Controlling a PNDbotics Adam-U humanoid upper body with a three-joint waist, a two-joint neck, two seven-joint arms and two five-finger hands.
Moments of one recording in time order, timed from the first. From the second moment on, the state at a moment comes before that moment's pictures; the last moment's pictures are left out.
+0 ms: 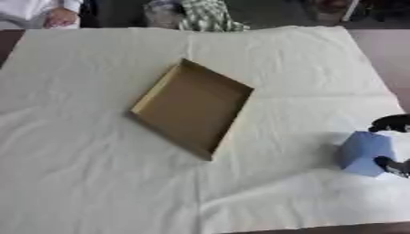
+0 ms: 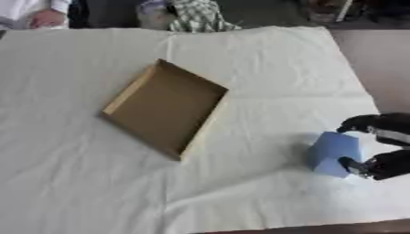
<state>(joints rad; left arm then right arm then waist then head) -0.31 0.31 0.06 -1.99 -0.01 -0.27 0.08 0.10 -1.16 0.01 -1.91 0.47 0.10 0.61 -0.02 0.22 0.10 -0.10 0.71</state>
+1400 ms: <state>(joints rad) -0.31 0.31 0.06 -1.99 -0.01 -0.26 0.06 0.09 -1.16 0.02 -1.87 0.49 0.08 0.62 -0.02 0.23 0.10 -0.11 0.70</state>
